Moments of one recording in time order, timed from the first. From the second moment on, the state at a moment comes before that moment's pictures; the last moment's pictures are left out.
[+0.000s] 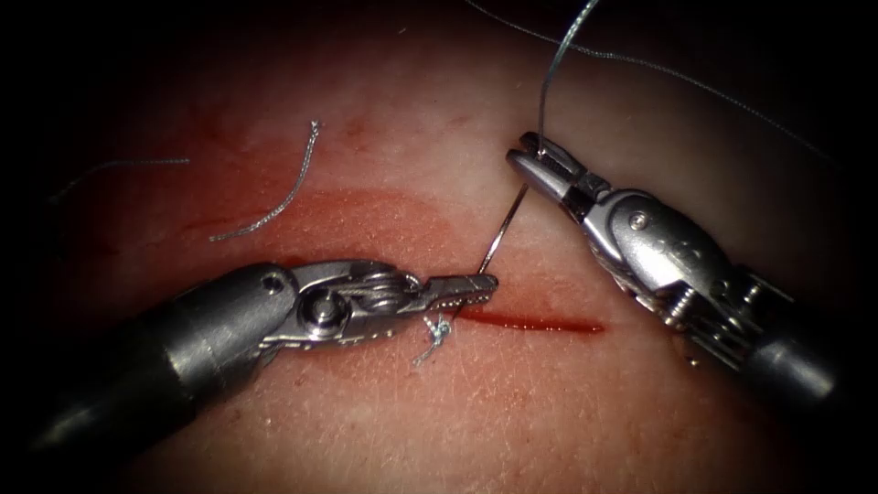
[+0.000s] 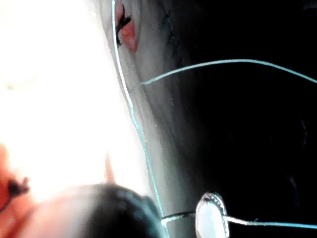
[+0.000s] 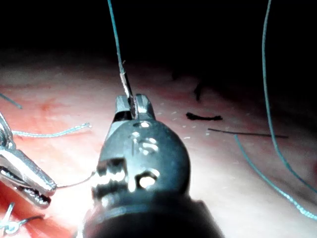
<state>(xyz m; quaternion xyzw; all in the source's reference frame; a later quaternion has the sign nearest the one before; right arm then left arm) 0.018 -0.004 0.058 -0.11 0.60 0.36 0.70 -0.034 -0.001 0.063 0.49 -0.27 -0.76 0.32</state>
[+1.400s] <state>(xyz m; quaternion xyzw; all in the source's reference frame) 0.009 -0.002 0.056 -0.33 0.65 -0.07 0.68 -0.038 -0.002 0.062 0.34 -0.54 -0.24 0.73</state>
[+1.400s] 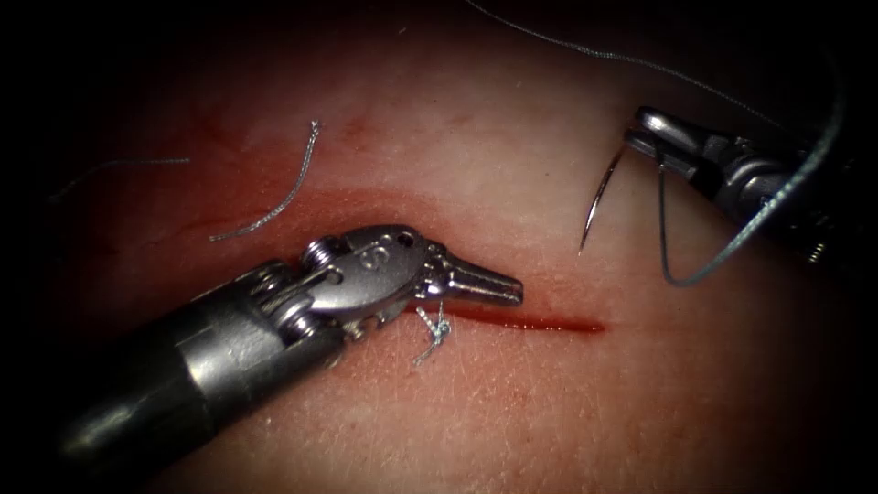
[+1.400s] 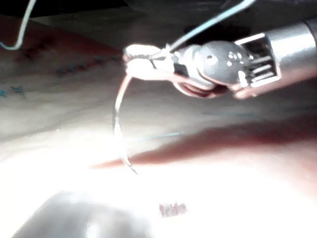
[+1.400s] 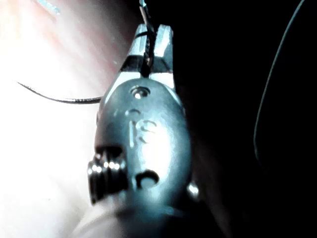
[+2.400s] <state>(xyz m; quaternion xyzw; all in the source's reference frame) 0.015 -0.006 0.058 -0.32 0.57 -0.20 0.73 -0.040 -0.008 0.069 0.23 -0.33 -0.18 0.90</state>
